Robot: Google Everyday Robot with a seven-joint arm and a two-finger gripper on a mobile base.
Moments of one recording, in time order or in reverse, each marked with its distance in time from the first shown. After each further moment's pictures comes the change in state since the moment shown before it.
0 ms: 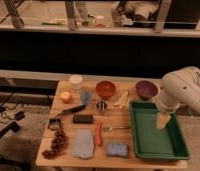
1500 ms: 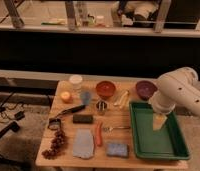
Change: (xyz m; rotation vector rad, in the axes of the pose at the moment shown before) arm -0.033 0.007 0.001 -0.016 -0.014 -0.042
